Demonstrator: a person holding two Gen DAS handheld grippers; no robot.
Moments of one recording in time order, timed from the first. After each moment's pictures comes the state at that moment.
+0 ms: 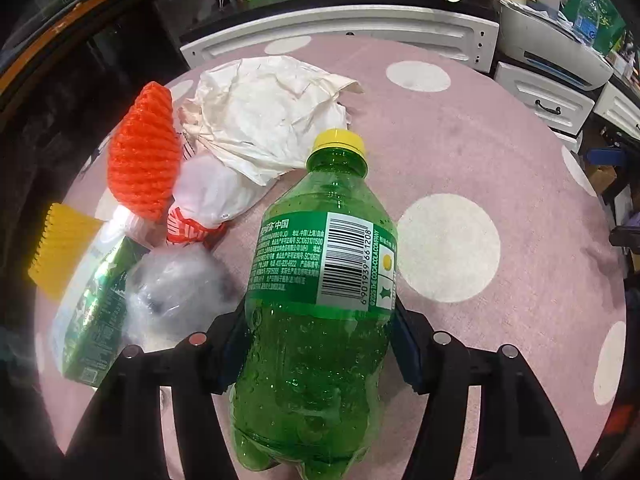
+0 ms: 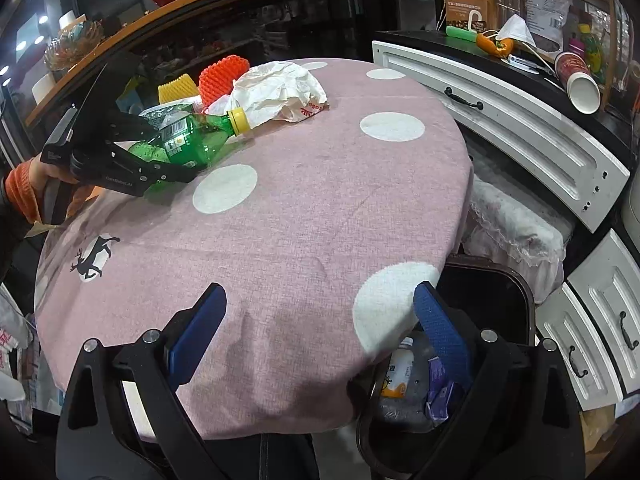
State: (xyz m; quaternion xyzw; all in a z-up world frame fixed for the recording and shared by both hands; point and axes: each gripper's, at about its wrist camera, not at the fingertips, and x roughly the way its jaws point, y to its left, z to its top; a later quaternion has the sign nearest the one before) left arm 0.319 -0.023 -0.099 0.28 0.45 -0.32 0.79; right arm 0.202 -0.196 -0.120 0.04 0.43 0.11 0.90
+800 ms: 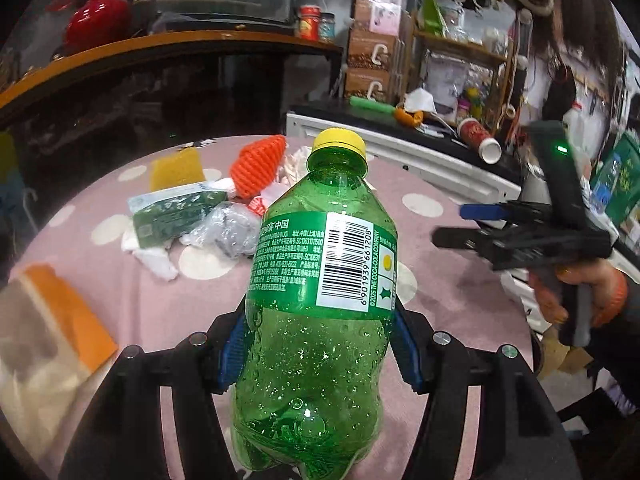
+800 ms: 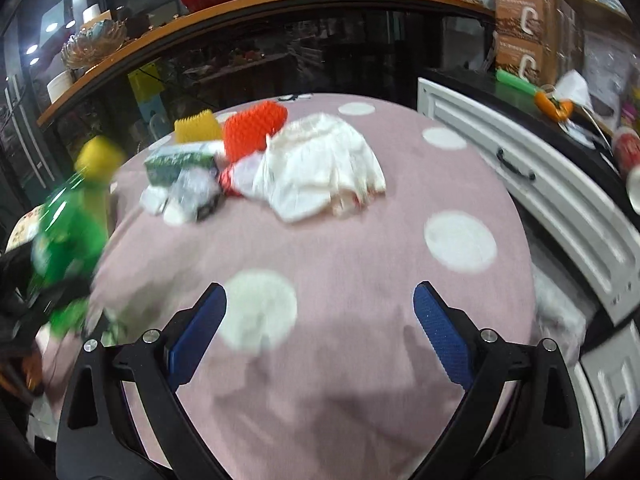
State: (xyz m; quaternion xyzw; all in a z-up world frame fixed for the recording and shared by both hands) left arm 0.199 0.045 -0.046 0.02 0.33 -0.21 0.92; right arm 0.307 -0.142 -0.083 0.00 0.39 0.17 0.91
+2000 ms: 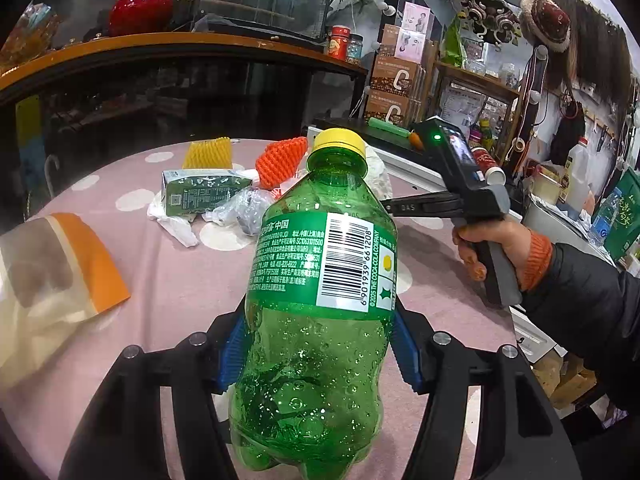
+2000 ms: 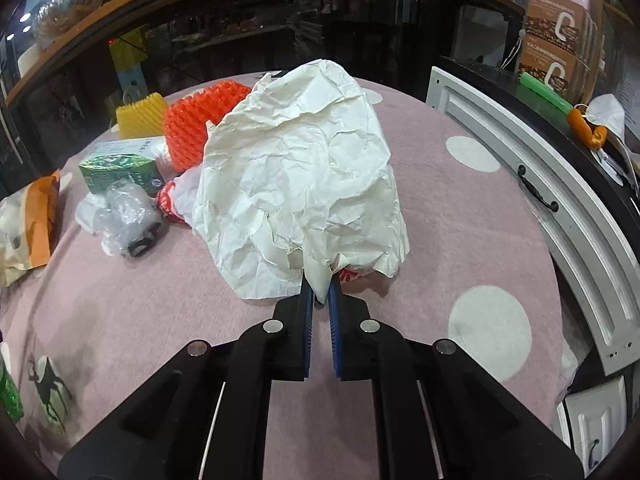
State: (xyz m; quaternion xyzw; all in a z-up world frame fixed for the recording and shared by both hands) left arm 0.166 0.059 -0.054 -0.03 0.31 -0.19 0.93; right arm 0.392 -0.113 -0.105 -0.04 0.42 0.15 0.89
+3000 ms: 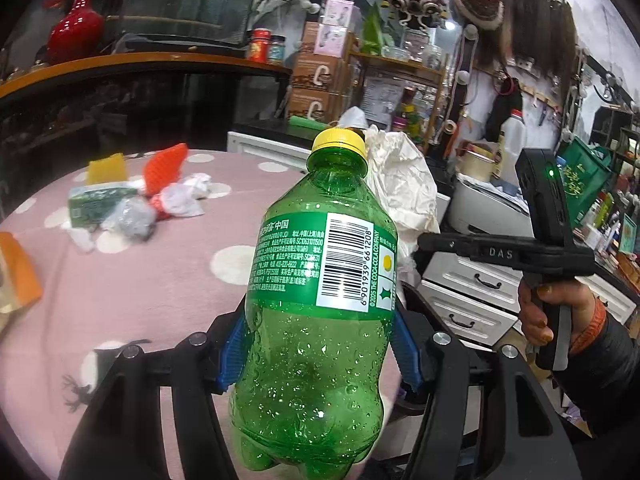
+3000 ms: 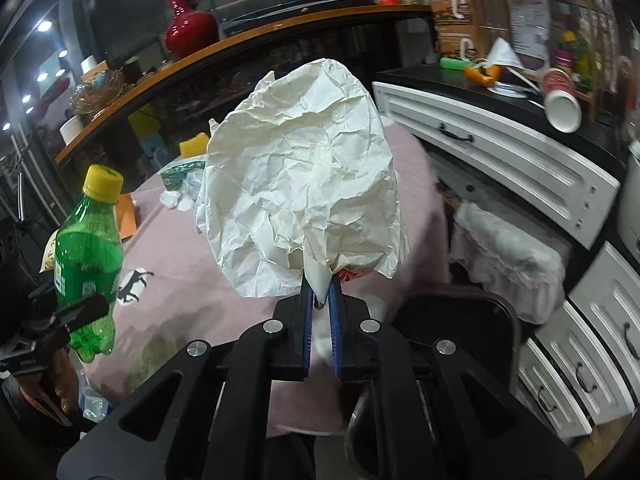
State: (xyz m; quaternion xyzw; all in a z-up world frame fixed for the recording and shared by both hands) left arm 0.114 -0.046 -0.046 -0.01 0.29 -0.29 0.91; right arm 0.163 -0.254 -0.073 0.08 0.36 0.14 0.92
